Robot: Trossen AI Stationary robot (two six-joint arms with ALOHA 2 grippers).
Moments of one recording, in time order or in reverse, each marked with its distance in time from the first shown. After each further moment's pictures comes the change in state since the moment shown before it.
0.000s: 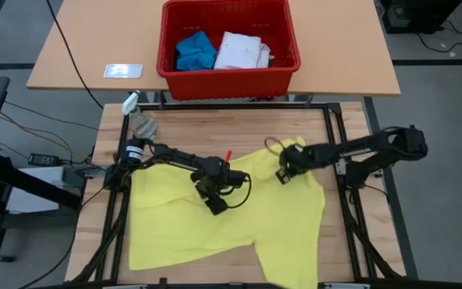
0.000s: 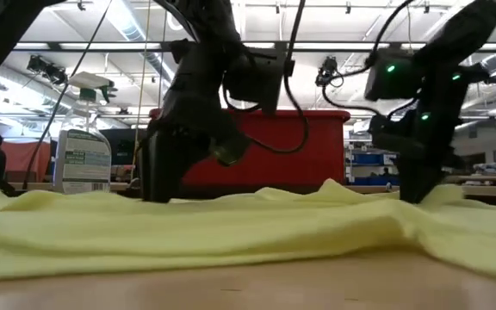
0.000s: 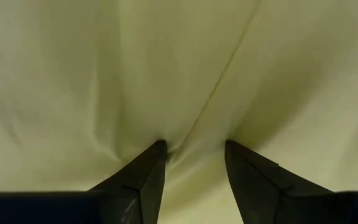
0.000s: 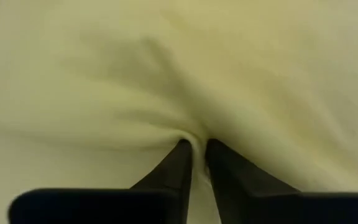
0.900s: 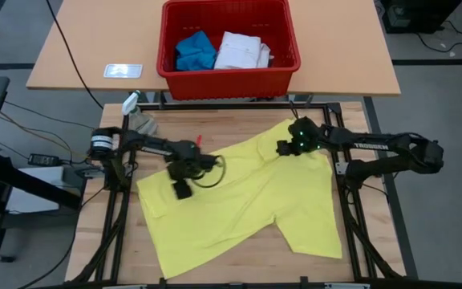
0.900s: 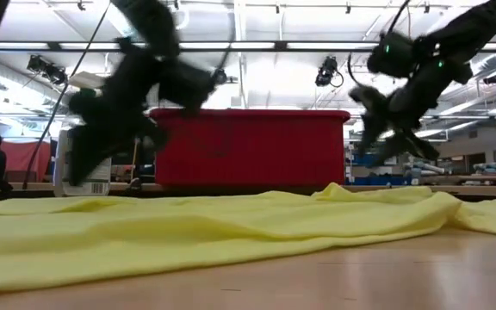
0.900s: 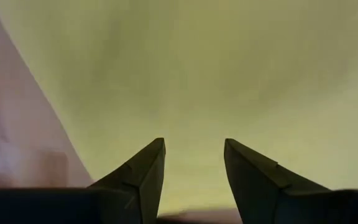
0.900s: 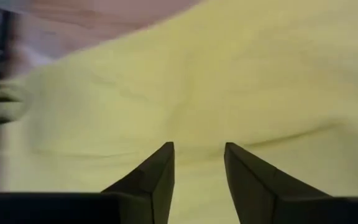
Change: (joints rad) left arm 0.160 -0.353 -0.442 -0.155 -0.150 0.354; right arm -0.260 -0.247 -0.001 0.237 -0.328 0.164
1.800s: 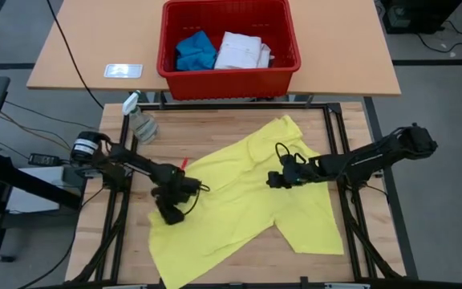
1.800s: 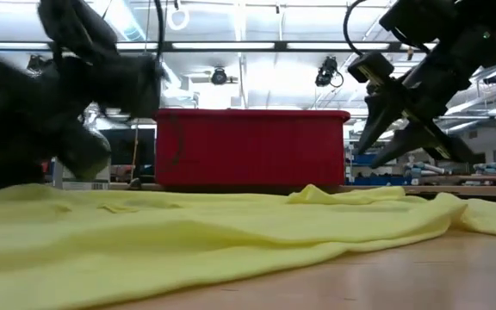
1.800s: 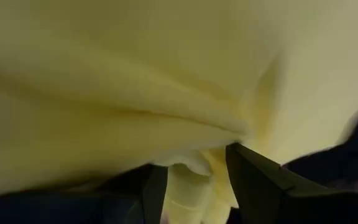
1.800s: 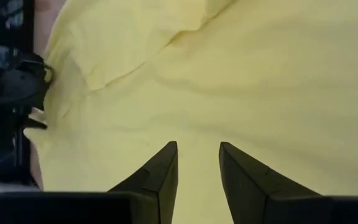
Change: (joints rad) left arm -0.262 -0.101 -0.333 0.580 0.486 -0.443; right arm 0.575 0.122 0.002 0.136 0.303 0.498
